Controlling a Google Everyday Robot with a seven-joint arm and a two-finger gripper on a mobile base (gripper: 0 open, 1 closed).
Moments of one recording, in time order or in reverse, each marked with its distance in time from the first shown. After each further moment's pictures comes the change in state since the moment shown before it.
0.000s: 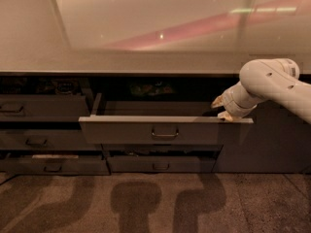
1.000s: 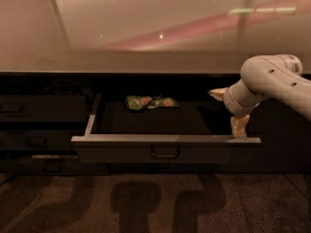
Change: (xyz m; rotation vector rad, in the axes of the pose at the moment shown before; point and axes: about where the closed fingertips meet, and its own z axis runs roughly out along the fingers) arm -0.006 0.000 -0.015 -0.016 0.001 -0.013
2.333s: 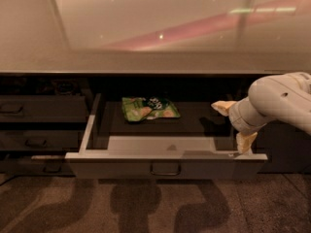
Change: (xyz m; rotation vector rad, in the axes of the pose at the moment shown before) arm -0.021 0.051 -0.025 0.027 0.044 -0.019
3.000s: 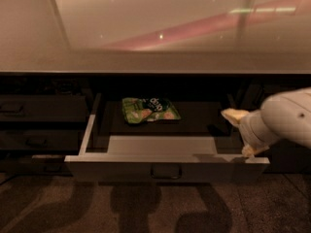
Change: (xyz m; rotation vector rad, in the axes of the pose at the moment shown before) arm 0.003 0.046 -0.016 -0.002 0.052 0.036
